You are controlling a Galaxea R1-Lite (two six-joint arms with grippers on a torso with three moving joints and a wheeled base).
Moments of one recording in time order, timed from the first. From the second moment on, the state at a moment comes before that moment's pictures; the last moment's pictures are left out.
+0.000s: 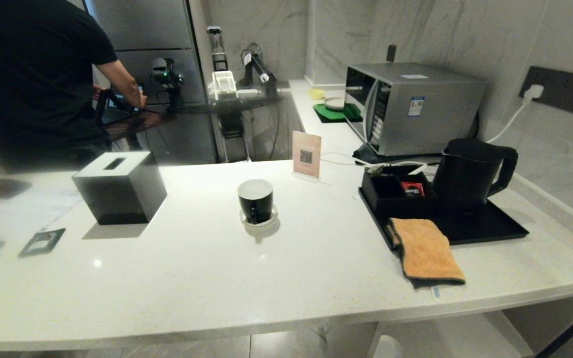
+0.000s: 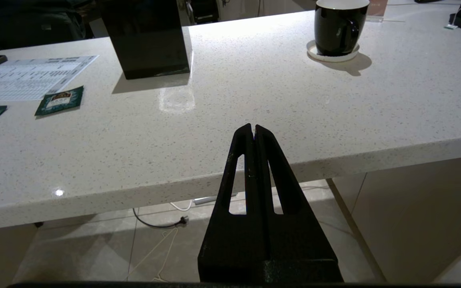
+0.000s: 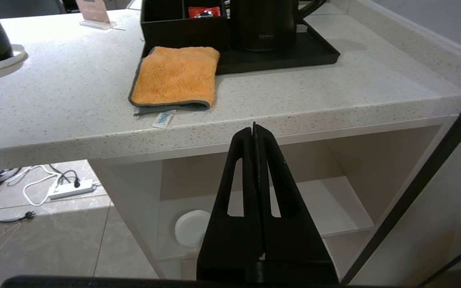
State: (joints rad) left arm 0.00 0.00 0.00 -0.01 -0.03 0.07; right arm 0.00 0.00 0.00 0.00 -0.05 0.04
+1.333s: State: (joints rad) left arm 0.00 0.00 0.00 -0.01 -0.03 0.07; right arm -0.09 0.38 -0.33 -0.08 0.09 0.00
